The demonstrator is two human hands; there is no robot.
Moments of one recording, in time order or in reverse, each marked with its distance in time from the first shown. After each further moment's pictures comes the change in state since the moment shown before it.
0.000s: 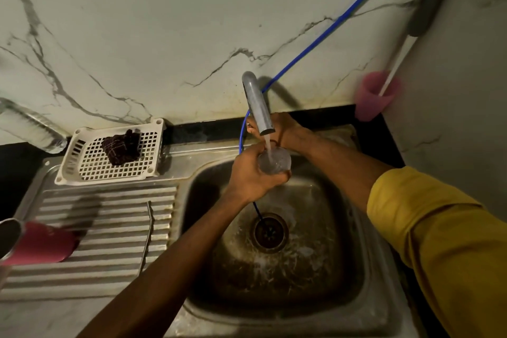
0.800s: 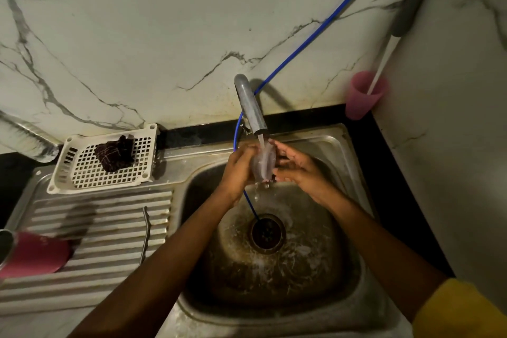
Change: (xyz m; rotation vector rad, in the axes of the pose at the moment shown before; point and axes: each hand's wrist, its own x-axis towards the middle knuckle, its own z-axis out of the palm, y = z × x) left_hand 0.006 0.001 -0.003 -0.675 -0.085 -0.426; right_hand -0.079 0.078 0.040 0.785 0.017 -0.077
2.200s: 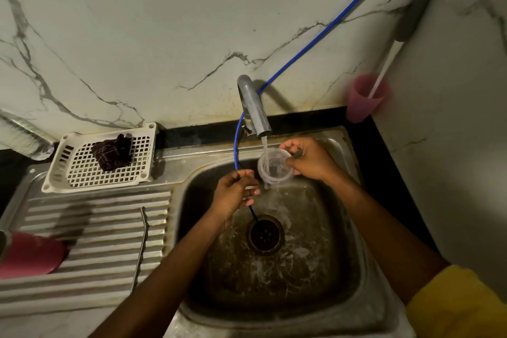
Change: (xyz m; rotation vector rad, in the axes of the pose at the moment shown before) left_hand -0.014 -0.035 -0.025 -0.006 0.136 -0.165; right_hand 0.026 -0.018 -0.024 -0.517 0.164 0.010
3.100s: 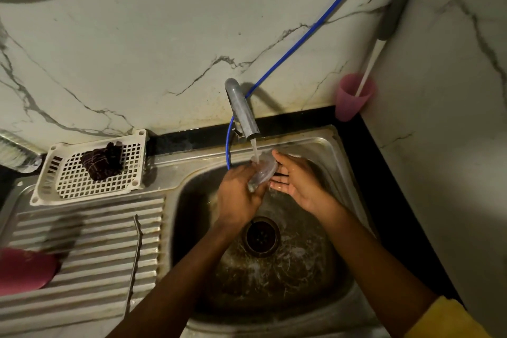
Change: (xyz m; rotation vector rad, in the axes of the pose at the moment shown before) left_hand 0.003 -0.018 0.019 0.927 0.217 0.914; right_hand -0.030 -0.003 0.038 0.953 0.009 0.361
